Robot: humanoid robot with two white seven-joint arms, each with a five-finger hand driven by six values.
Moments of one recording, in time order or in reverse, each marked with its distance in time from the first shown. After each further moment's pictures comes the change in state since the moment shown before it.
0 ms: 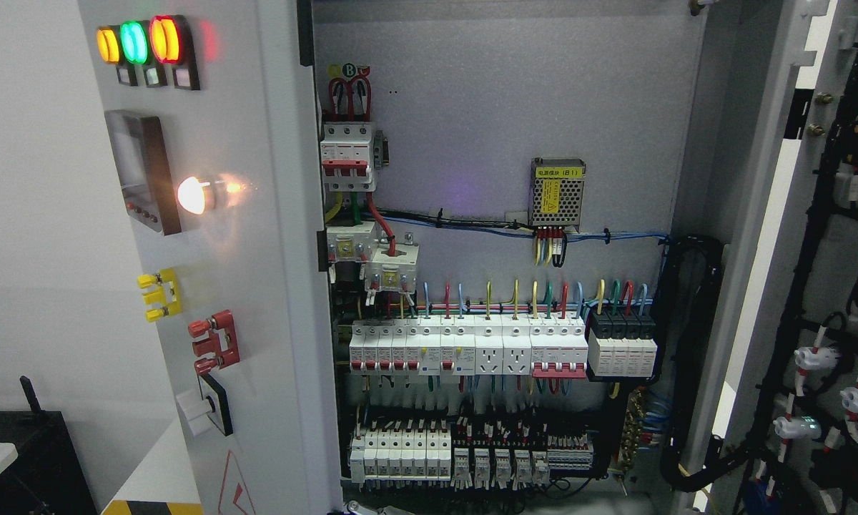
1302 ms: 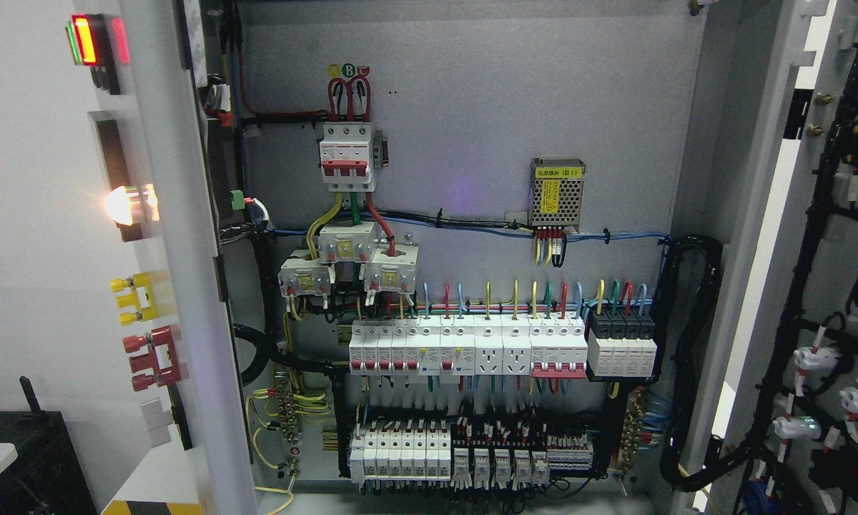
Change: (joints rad) left arm 0.000 0.000 0.000 0.000 0.000 0.000 0.000; right arm 0.079 0.000 0.117 -0.079 0.008 0.000 -0.092
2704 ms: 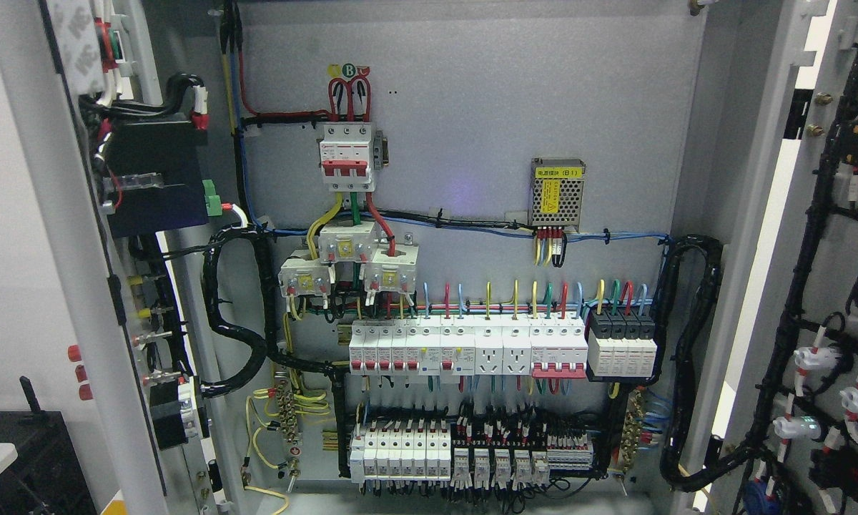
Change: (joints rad) left arm 0.000 0.000 -0.001 0.000 0.000 -0.004 0.000; right arm -0.009 0.040 0.071 -0.015 0.070 0.043 -0.018
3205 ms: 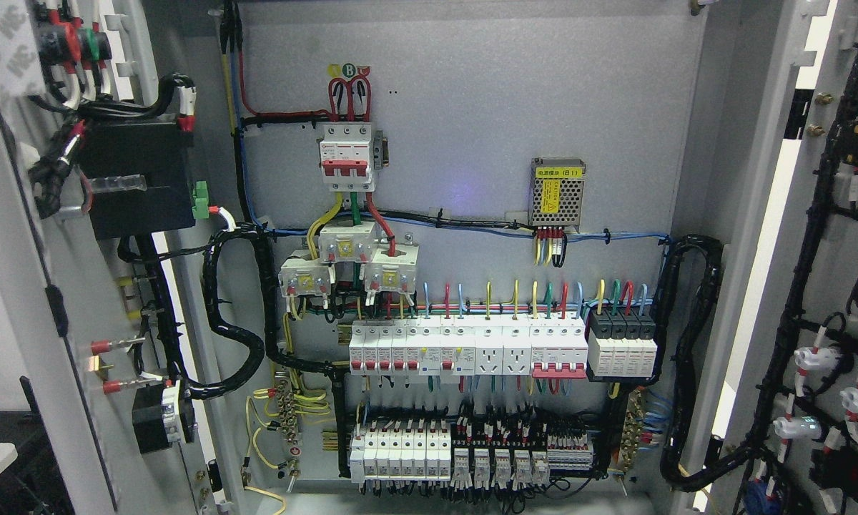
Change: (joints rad) left arm 0.000 0.000 0.000 0.000 0.000 0.005 0.000; right arm -0.001 0.041 0.020 0.000 0.047 0.022 -0.008
